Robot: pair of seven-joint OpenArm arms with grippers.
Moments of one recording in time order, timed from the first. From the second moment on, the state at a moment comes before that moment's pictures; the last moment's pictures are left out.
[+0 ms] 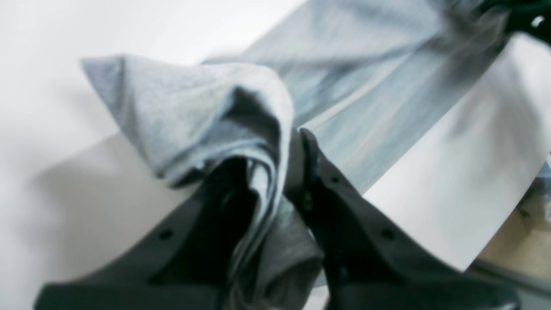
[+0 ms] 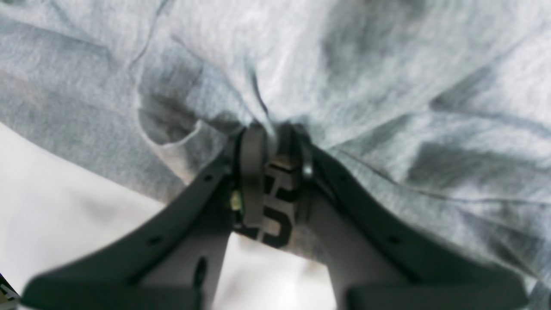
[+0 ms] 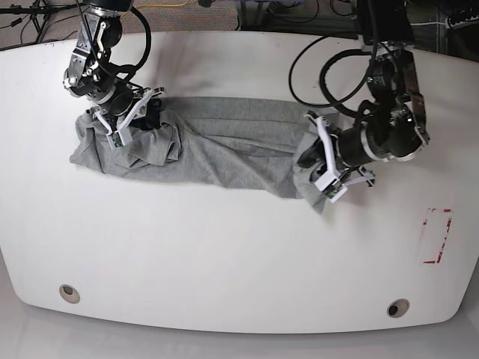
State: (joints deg) left arm -3.0 -3.1 -4.6 109.7 -31.3 -41.8 78.8; right arm -13.0 8.0 22.6 91.1 23.9 40.5 -47.9
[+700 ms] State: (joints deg) left arm -4.9 6.6 -0.7 99.8 -21.0 -41.8 78.7; right arm -13.0 8.0 22.6 91.1 23.9 40.5 -47.9
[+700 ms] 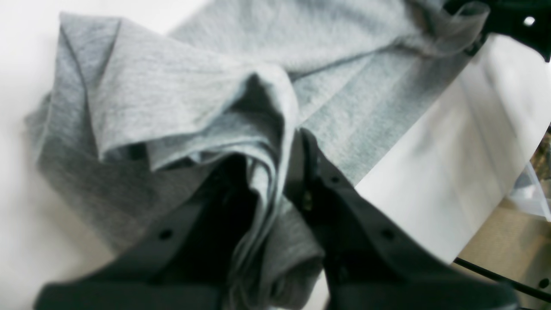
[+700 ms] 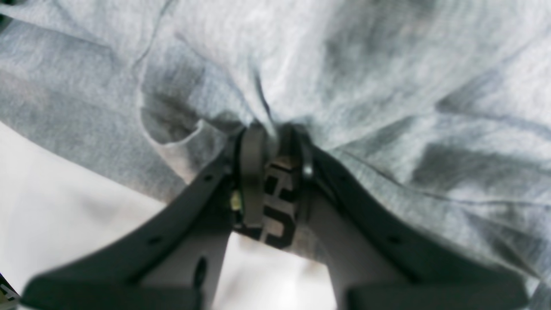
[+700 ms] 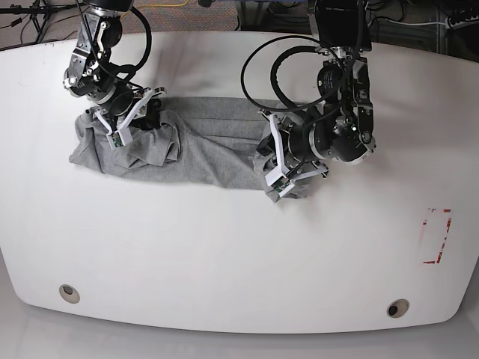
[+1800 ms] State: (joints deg) left arm -12.5 6.9 3.7 106.2 -34.9 -41.8 82.8; right arm -13.0 8.4 20.0 91.2 23.9 40.4 -47.9
